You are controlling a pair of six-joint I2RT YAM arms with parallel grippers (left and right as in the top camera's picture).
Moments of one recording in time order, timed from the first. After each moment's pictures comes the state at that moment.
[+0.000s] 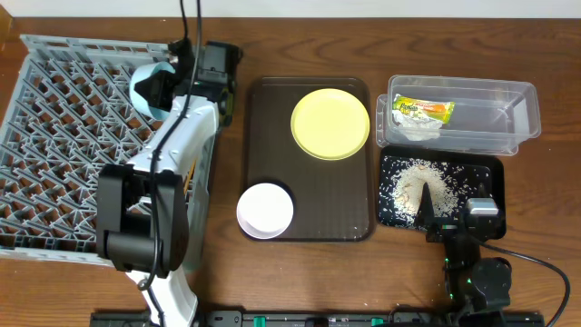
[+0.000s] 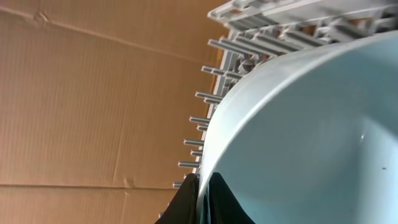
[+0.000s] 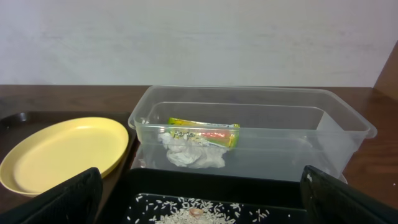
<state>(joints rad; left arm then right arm) -0.20 1.93 1.41 -0.54 -1.27 0.15 0.15 0.01 0.01 -0.06 0.15 0.02</state>
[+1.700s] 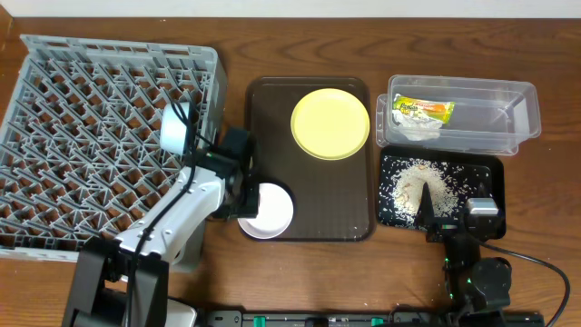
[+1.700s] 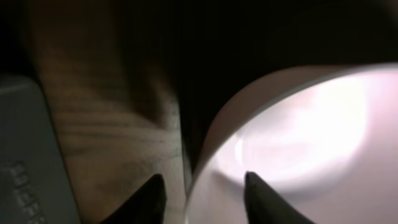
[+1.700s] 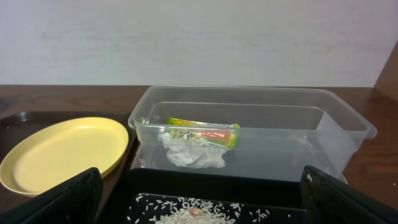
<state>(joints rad) -0.34 1.56 0.87 -0.85 0.07 -0.34 0.15 0.01 0.01 -0.06 0.15 0.02</state>
